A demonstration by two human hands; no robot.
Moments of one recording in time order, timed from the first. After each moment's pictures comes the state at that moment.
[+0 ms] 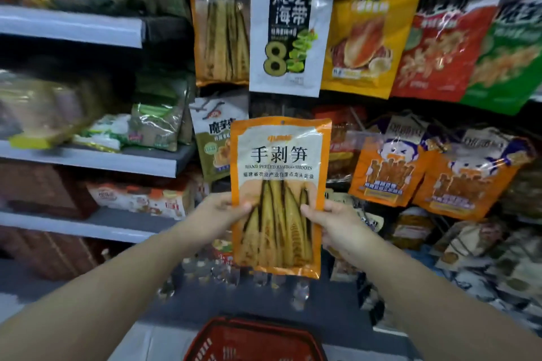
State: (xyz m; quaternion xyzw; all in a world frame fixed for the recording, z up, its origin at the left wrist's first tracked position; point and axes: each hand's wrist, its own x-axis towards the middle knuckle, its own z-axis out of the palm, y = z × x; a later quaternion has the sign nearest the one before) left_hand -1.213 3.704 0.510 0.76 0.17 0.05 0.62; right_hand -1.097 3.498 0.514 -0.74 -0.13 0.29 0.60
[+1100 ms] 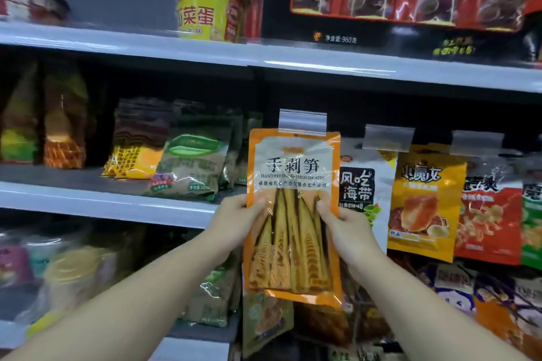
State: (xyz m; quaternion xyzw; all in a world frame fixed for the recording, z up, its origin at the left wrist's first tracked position) left_hand -1.152 3.898 0.735 0.77 0.13 0.27 0.56; right_hand -1.063 3.721 0.723 -0.75 -0.19 -0.04 0.63
